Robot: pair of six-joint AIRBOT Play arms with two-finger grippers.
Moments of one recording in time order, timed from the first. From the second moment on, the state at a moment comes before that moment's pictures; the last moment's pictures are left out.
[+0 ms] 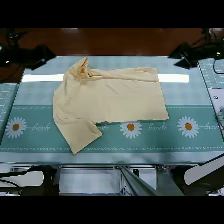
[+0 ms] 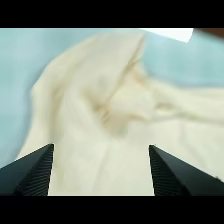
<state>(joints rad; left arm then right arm) 0.22 -1.49 1.46 1.02 -1.06 -1.42 -0.31 -1.84 1.90 -0.92 1.45 1.47</state>
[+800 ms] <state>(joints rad) 0.54 -1.31 0.60 0.68 -1.12 -1.13 -0.56 -1.24 0.78 -0.86 1.21 1.24</state>
